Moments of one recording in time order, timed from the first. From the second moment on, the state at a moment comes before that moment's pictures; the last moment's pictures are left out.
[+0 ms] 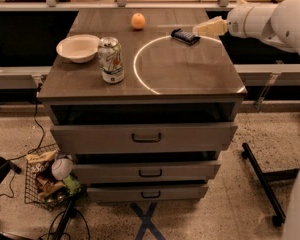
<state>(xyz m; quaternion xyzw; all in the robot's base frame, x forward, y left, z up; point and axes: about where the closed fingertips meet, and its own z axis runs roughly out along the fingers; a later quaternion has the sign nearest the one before) 0.835 -0.226 0.943 -0.30 0.72 0.08 0.62</state>
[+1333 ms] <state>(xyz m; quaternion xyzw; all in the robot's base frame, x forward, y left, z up) 0.898 -0.223 0.888 -0.27 0.72 0.17 0.61</state>
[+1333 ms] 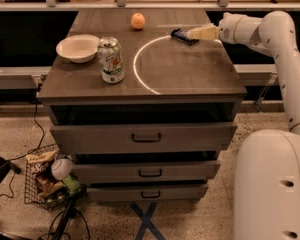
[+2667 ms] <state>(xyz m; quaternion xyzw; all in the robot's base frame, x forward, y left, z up) 0.901 -0.199 0.874 -0.30 0.73 0.19 0.59</state>
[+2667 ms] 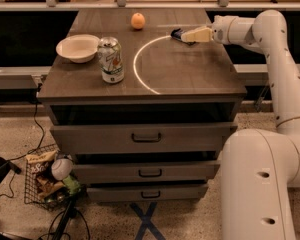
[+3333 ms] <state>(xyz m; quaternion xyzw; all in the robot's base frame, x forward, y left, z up) 0.902 -0.183 0.866 -0.31 0.73 0.20 0.58</state>
